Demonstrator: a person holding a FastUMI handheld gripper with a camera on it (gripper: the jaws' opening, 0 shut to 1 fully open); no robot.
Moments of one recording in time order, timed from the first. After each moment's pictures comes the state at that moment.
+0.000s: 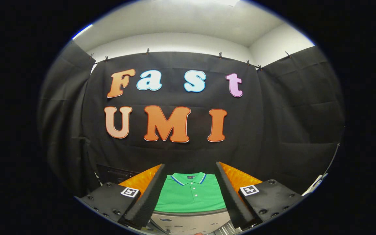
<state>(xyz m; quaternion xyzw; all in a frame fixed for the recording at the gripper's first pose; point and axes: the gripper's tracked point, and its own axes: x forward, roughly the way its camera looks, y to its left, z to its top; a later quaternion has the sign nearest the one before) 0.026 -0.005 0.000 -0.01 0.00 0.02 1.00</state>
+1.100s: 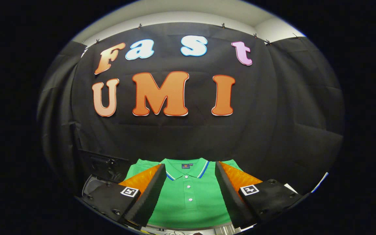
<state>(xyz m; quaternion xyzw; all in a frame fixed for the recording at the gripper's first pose) 0.209 -0.036 -0.123 0.00 0.13 0.03 0.99</state>
